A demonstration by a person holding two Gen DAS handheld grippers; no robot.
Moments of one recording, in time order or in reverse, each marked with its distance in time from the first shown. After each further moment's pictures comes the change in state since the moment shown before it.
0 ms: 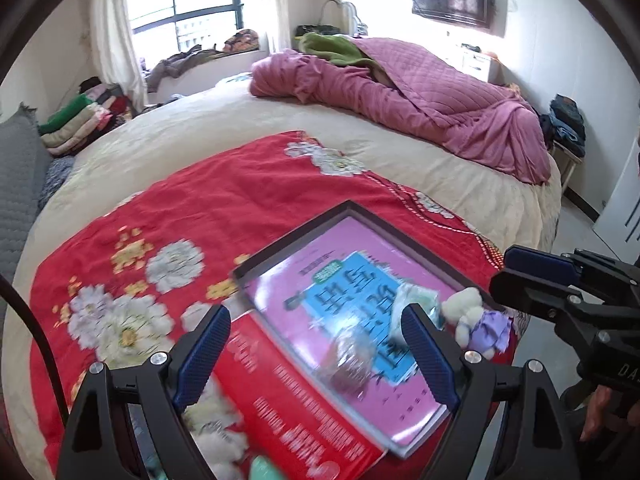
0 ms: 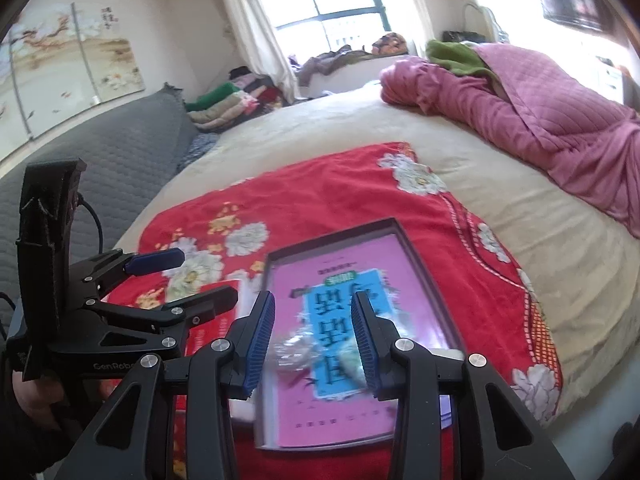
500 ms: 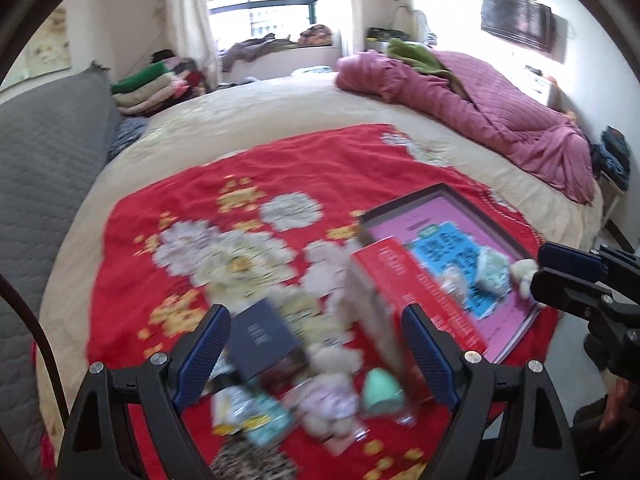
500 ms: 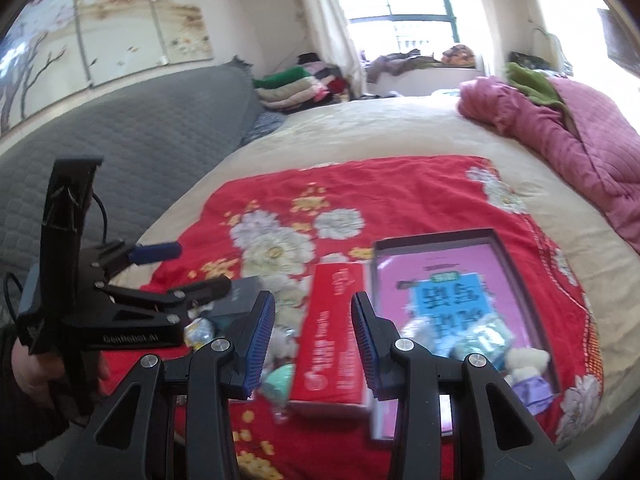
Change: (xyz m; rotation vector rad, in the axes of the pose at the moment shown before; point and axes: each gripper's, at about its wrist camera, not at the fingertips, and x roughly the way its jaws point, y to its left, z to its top) left arm -0.086 0.111 -0.085 -0.163 0.009 0.183; right arm 0.009 0.130 -0.024 -0.177 0.040 0.135
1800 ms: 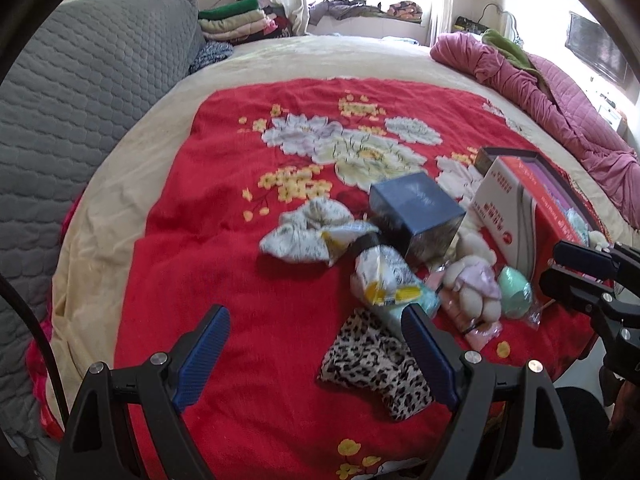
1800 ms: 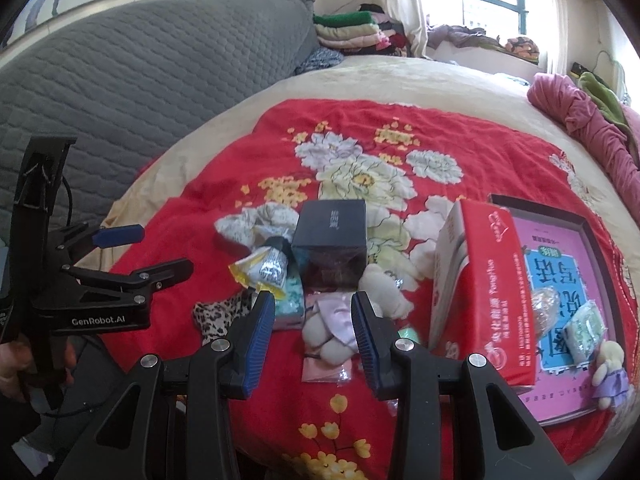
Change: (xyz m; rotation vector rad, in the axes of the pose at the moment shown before) left arm 0.006 0.113 -0.129 -0.221 0.129 0.136; right arm 0.105 0.110 -0.054 -0.179 0.199 0.045
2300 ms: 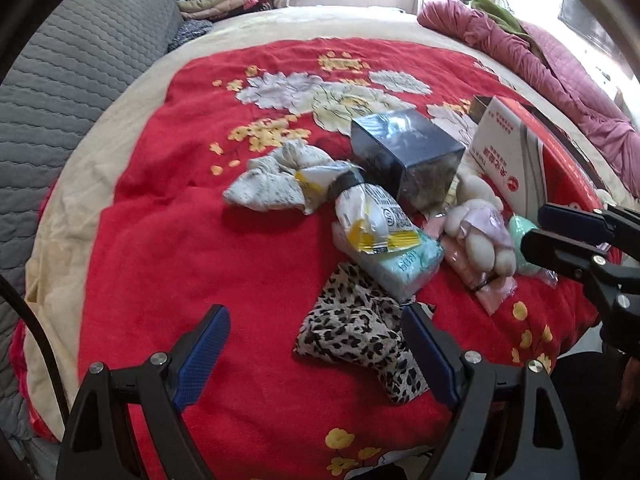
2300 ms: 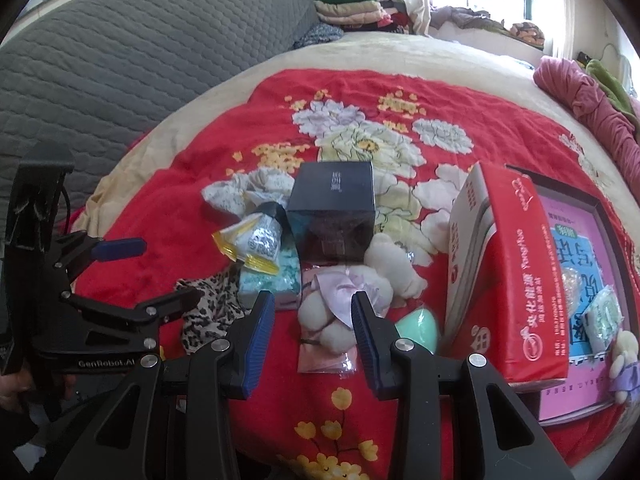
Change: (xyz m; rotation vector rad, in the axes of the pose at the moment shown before) left arm 0.037 -0.014 -0.023 0.056 0.099 -0.032; right arm 0.038 -0.002 -0.012 0.002 0.082 -0.007
